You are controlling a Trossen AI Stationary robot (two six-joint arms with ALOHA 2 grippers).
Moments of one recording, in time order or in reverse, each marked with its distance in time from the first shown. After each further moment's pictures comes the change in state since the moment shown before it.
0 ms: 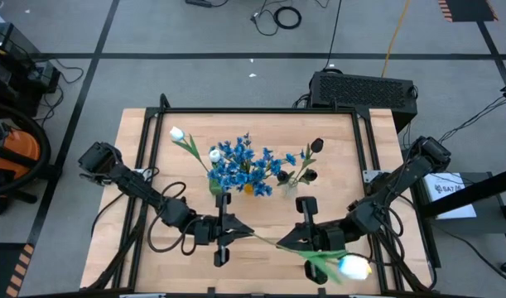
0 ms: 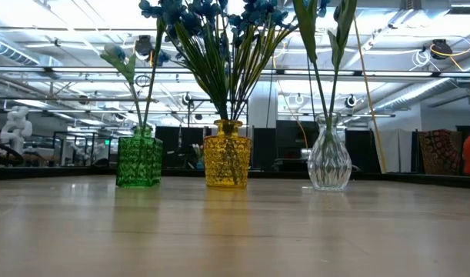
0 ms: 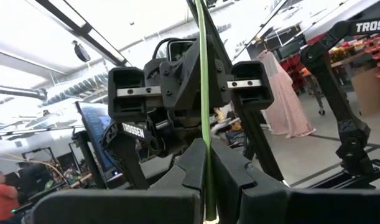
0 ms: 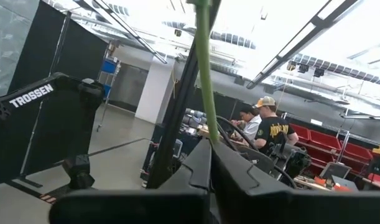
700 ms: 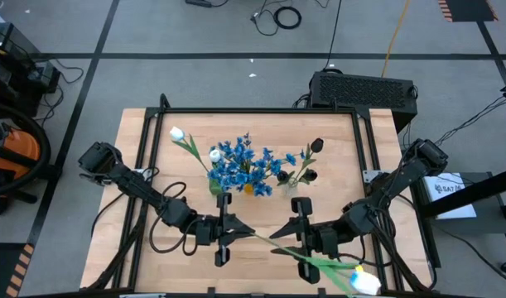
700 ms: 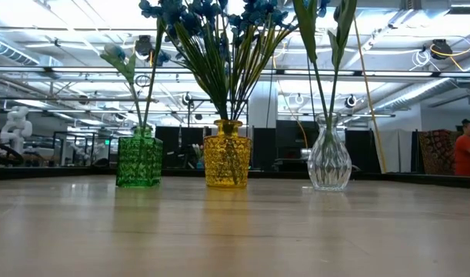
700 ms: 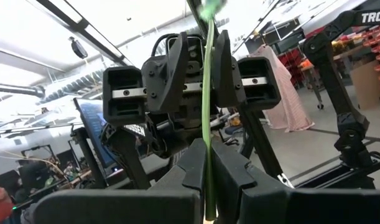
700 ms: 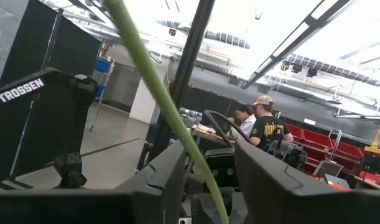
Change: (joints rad) left arm 0.003 -0.001 0.000 -0.025 0.000 0.000; right arm -0.020 0.048 0.000 0.059 0.005 -0.005
